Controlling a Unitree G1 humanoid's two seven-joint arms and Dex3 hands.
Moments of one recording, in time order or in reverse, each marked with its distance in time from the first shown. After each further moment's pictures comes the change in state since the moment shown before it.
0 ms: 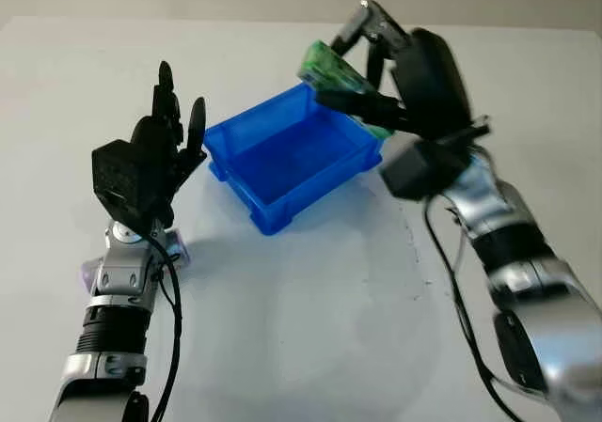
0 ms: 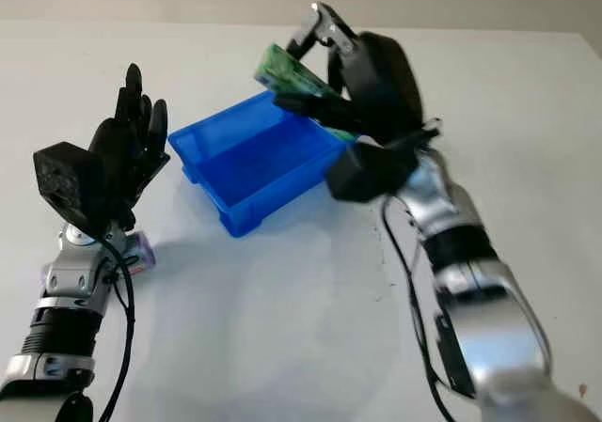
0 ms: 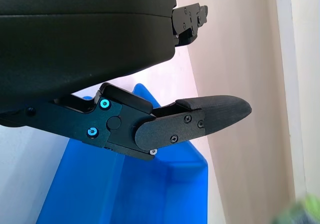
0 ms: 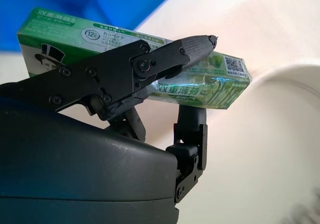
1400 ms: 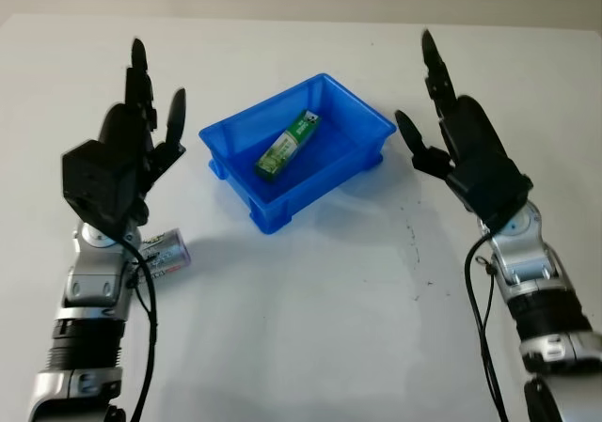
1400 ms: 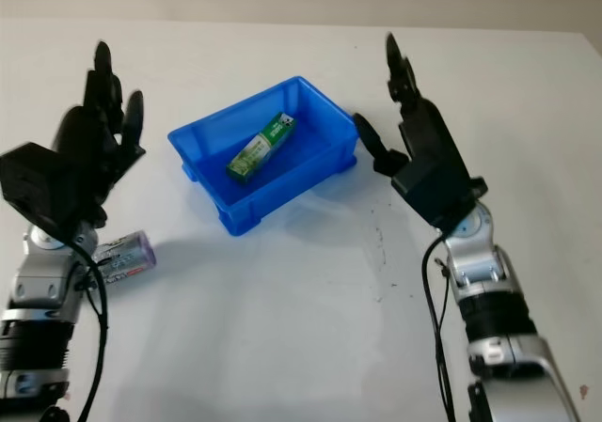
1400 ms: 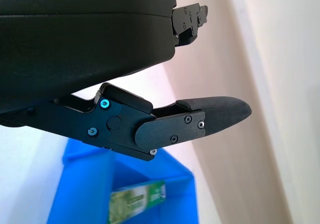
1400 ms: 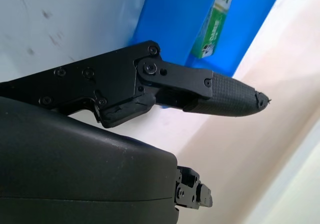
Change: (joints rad) left arm 0.063 0.102 0.029 -0.218 0.023 0.022 -0.034; right arm 0.578 -0.101 -0.182 -0.667 0.388 0.440 0.247
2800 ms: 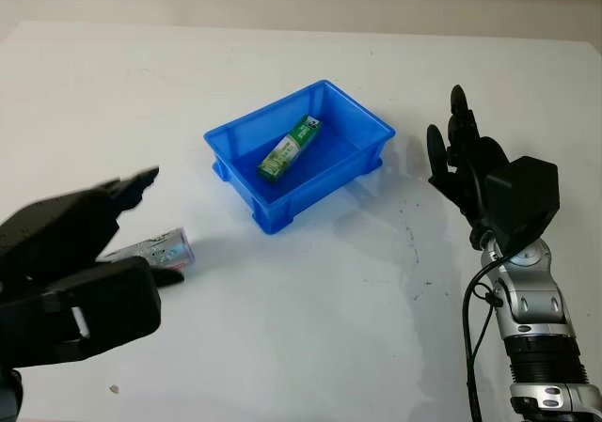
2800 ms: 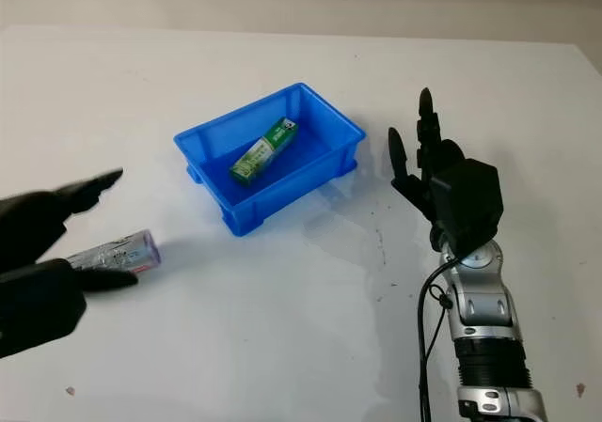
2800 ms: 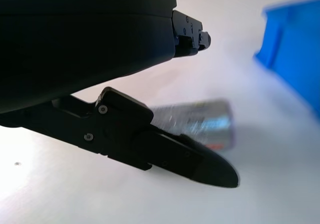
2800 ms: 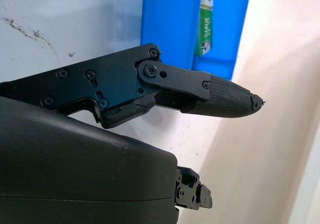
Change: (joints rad) left arm 0.543 0.634 -0.152 -0.943 0.734 0.809 -0.653; right arm 0.113 0.084 -0.108 -0.157 0.127 0.197 0.042
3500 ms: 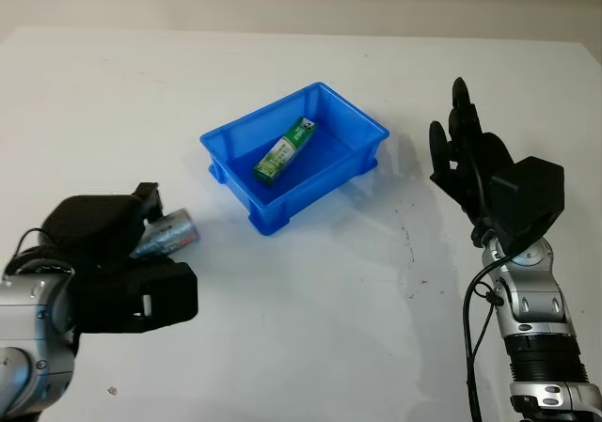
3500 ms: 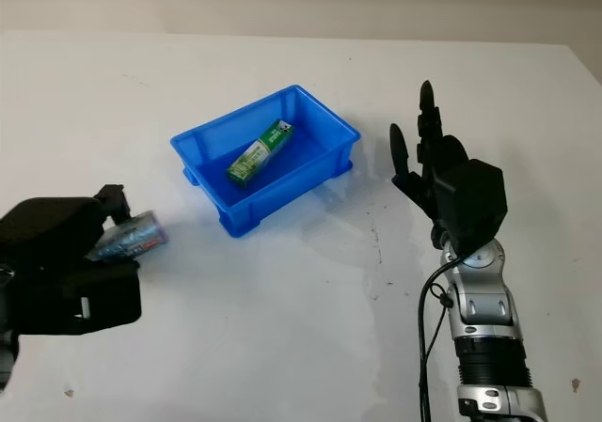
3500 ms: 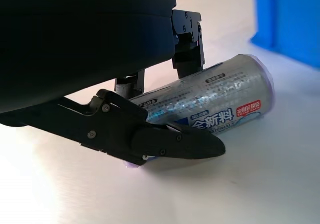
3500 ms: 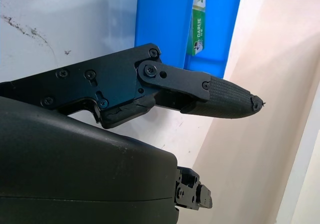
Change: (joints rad) left arm -0.122 -0.200 -0.128 0.327 0.226 -0.320 0.216; right arm -0.004 0.001 -0.006 0.009 0.005 -0.023 0.011
